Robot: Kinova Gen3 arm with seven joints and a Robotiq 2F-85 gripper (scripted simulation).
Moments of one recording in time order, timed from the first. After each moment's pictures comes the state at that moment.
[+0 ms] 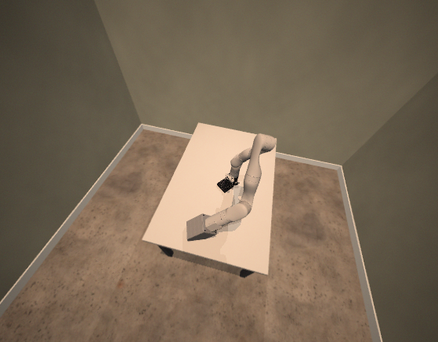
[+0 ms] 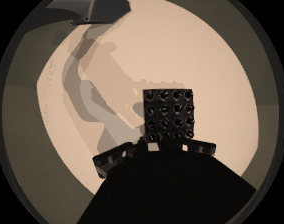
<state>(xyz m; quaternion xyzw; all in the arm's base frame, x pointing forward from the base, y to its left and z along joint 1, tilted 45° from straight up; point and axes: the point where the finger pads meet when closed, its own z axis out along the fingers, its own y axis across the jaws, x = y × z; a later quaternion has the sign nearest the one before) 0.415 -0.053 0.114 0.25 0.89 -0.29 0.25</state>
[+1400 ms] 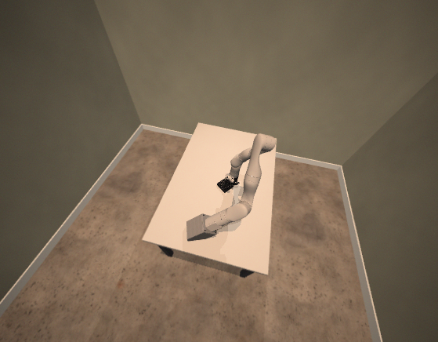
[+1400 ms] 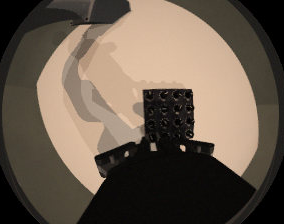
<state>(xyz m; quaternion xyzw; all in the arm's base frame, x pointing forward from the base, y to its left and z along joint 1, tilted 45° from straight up) 0.415 -0.053 0.114 0.25 0.89 -0.29 0.25</state>
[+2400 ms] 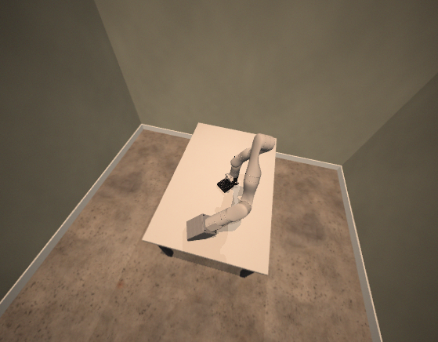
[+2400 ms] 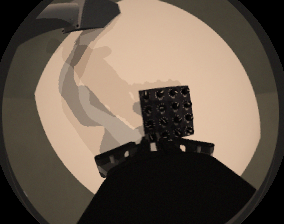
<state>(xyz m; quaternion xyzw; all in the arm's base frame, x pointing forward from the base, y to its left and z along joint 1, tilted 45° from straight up) 0.415 -0.053 0.114 0.29 0.88 -0.28 0.26</state>
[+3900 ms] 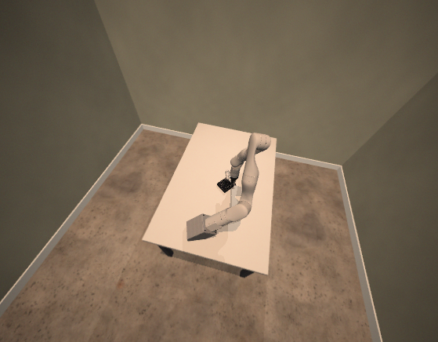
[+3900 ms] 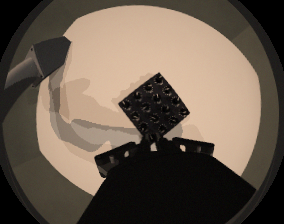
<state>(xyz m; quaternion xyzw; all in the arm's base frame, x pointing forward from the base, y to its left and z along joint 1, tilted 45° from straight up) 0.415 -0.053 0.114 0.51 0.77 -0.21 0.32</state>
